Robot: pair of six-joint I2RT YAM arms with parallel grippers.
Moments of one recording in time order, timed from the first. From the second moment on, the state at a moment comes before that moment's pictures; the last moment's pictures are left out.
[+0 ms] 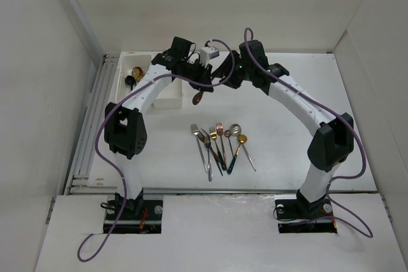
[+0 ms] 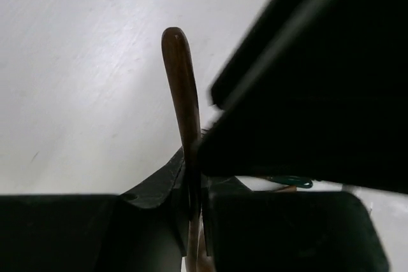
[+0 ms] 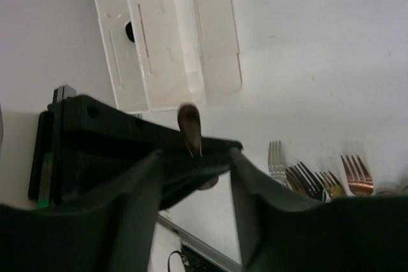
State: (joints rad) left arm -0.41 1.97 1.84 -0.74 0.75 0.23; right arm 0.52 1.79 1.68 -0.47 -0.12 1.01
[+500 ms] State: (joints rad) left arm -0.01 1.97 1.84 -0.65 0.01 0.11; right arm 0.49 1.69 1.44 -0.77 -0.06 0.70
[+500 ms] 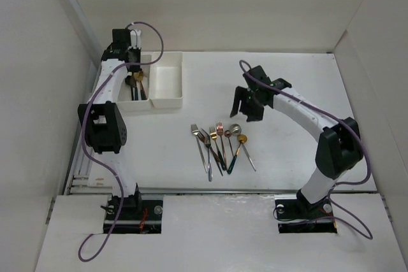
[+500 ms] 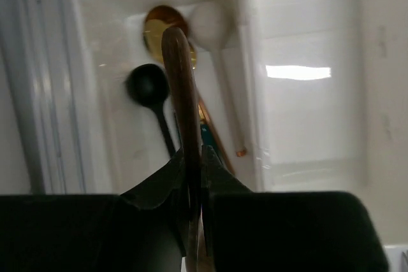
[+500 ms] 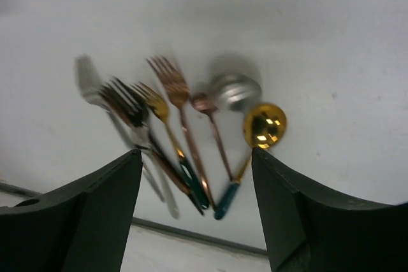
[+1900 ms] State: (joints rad) left arm 0.03 1.85 1.82 -0.65 -0.08 0.05; right arm 0.70 1.83 1.16 -0.83 -0.12 0.80
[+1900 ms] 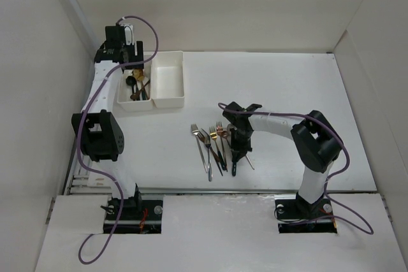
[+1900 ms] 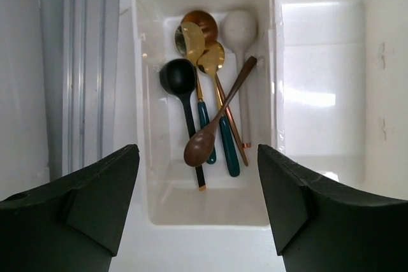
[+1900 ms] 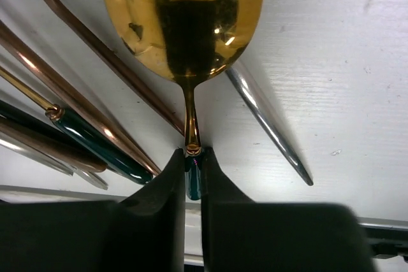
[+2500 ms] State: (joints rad) left arm 0.02 1.79 1.81 -0.79 0.28 0.16; right arm 0.70 1.68 1.46 -0.95 0.13 0.82
